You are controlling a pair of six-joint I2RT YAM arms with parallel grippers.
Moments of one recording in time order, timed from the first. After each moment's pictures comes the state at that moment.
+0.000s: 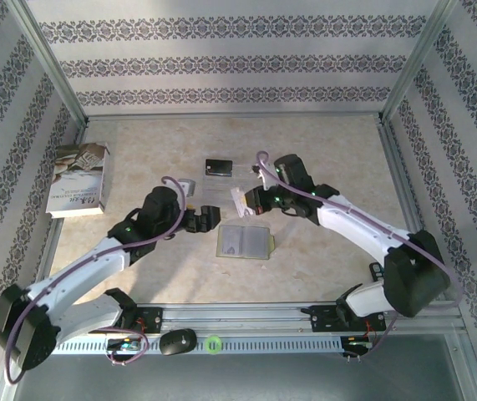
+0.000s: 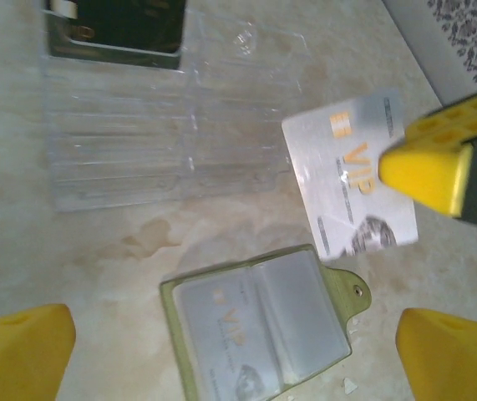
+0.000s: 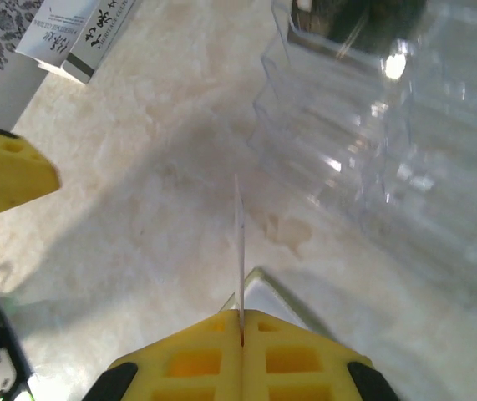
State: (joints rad) left arm -0.57 1.01 0.66 -0.23 0.12 -0.51; right arm 0.56 1.44 1.00 -0.29 -0.43 0.27
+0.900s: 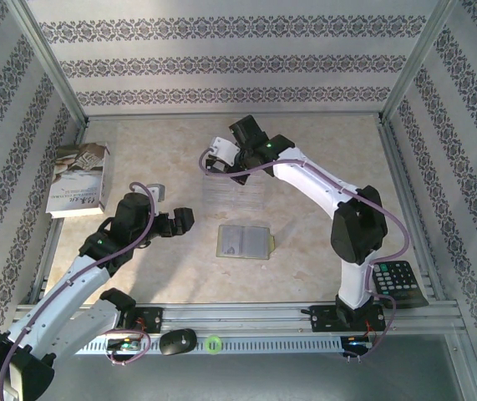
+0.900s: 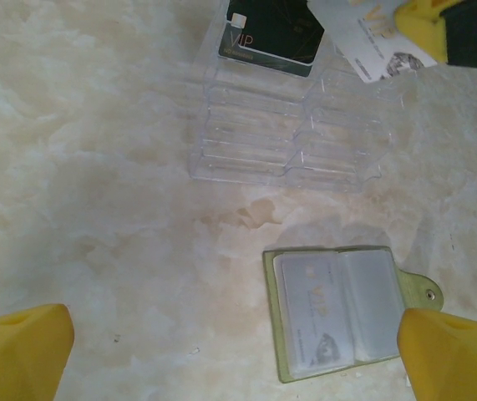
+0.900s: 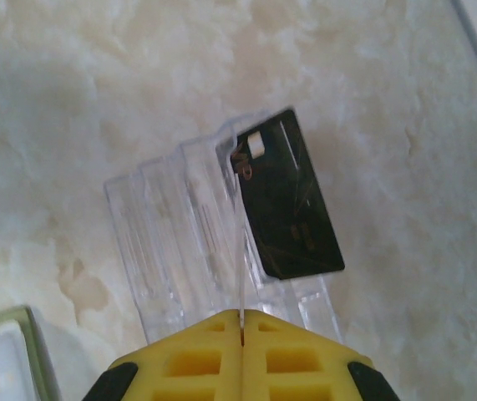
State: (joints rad) left arm -0.43 0.80 0.65 -0.50 0.06 -0.50; right arm 0.62 1.91 1.71 -0.73 -0.12 -0.55
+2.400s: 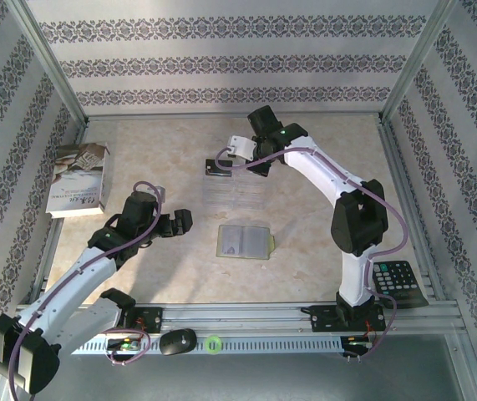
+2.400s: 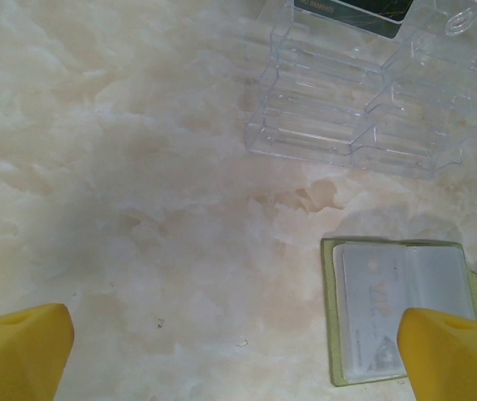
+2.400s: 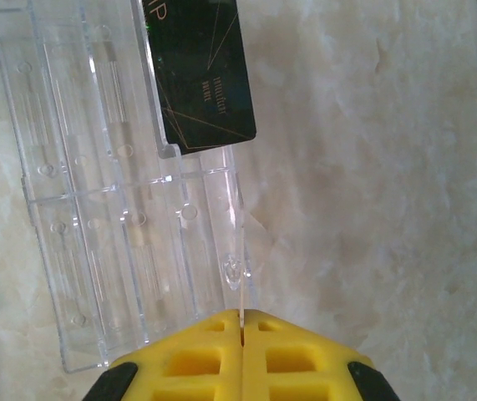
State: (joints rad) left arm -0.40 0.90 0.62 -0.49 0.03 -0.50; right arm 0.50 1.96 1.77 -0.85 -0.09 -0.82
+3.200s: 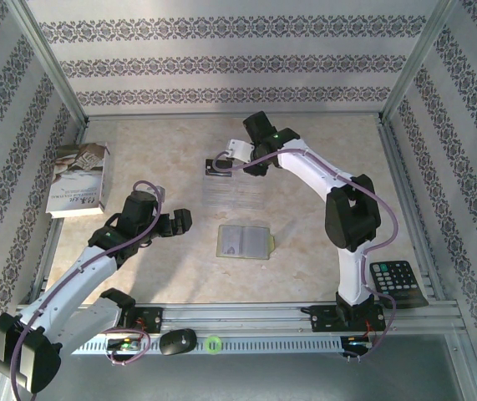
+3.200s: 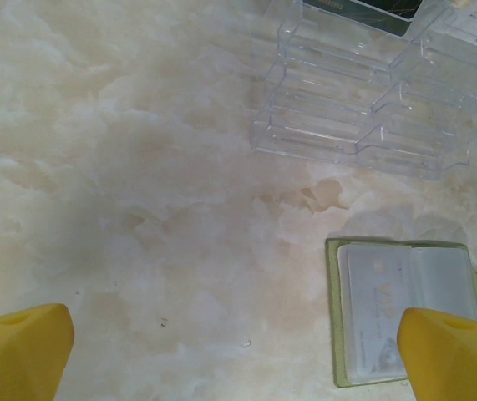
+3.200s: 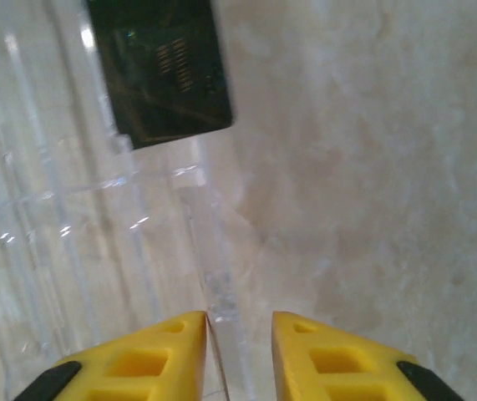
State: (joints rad) left arm -0.38 0.90 0.62 -0.49 0.03 -0.50; right arm 0.51 2.02 1.74 -0.74 0.00 -0.79
